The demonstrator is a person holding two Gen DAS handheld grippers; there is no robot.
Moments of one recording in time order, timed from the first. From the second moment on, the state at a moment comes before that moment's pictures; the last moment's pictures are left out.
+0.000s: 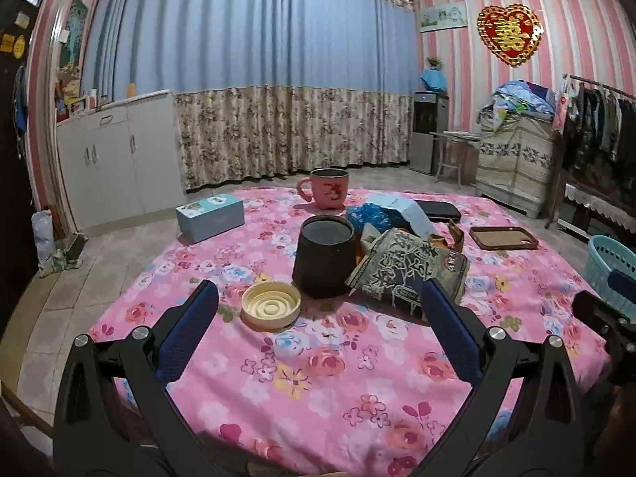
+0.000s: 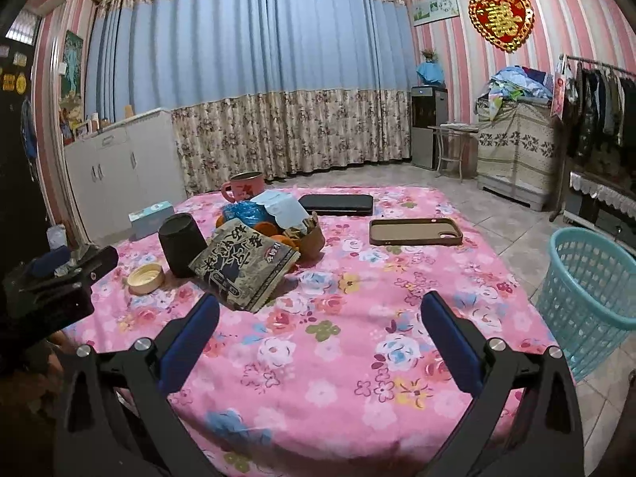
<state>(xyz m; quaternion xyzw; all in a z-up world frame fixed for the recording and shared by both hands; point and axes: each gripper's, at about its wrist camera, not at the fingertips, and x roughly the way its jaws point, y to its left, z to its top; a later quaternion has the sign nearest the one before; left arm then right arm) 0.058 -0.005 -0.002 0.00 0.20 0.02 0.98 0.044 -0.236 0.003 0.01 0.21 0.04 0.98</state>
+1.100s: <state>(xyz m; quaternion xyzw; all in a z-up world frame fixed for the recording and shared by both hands) 0.164 0.040 0.000 0.01 0.26 0.03 0.96 0.206 -0.173 -0.034 0.04 0.35 0.14 0.92</state>
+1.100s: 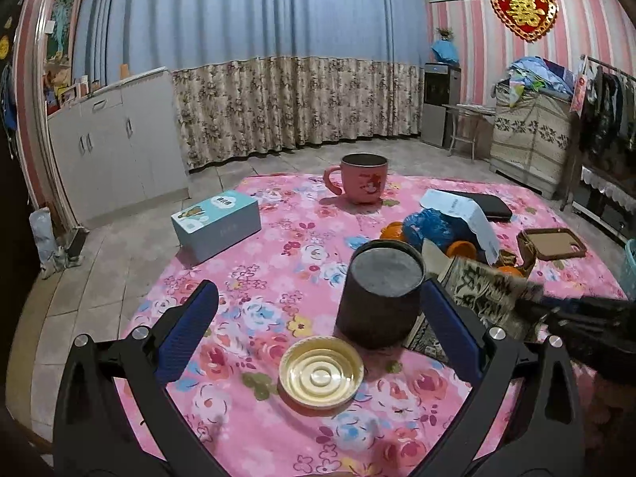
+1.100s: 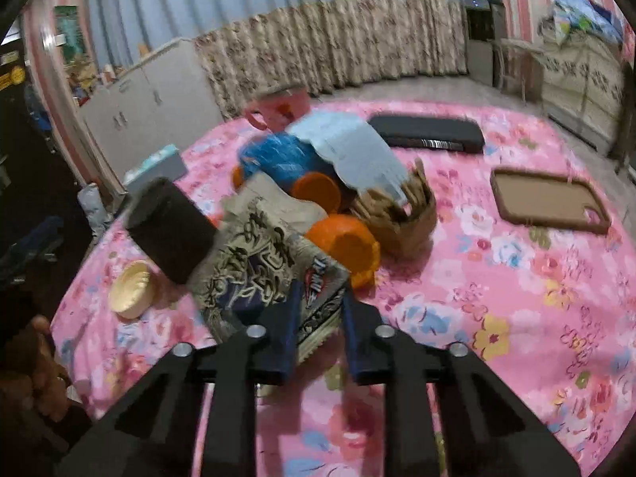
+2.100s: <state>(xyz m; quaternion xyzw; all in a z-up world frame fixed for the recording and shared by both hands) 0.241 0.007 -0.030 0.04 0.33 -0.01 0.94 0.153 -0.252 0.058 0.03 0.19 0.09 0.98</state>
